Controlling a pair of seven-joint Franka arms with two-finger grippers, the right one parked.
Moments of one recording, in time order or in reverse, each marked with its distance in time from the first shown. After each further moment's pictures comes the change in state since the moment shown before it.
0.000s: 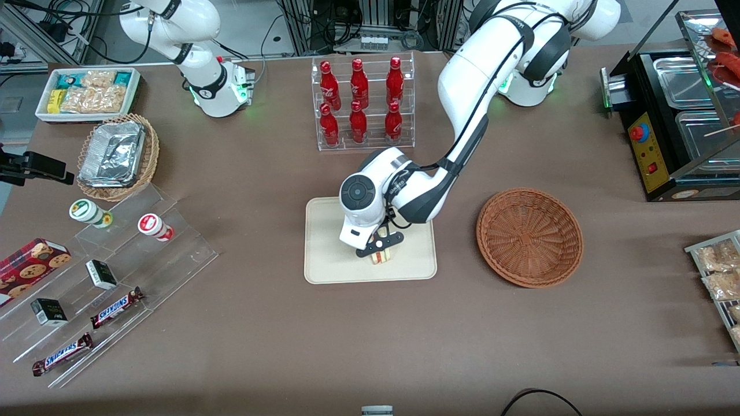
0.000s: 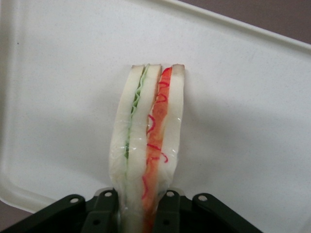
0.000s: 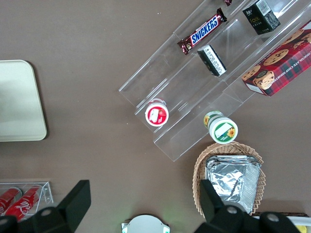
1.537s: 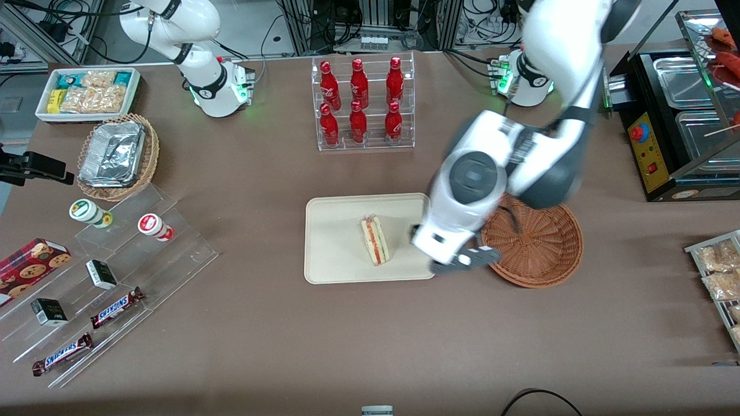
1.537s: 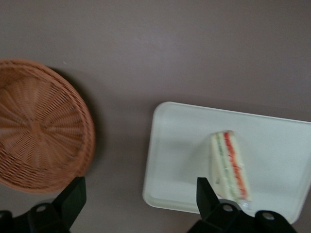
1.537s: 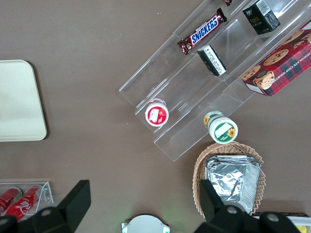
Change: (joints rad) arm 0.295 -0.324 0.015 0.015 0.003 -0.310 0.502
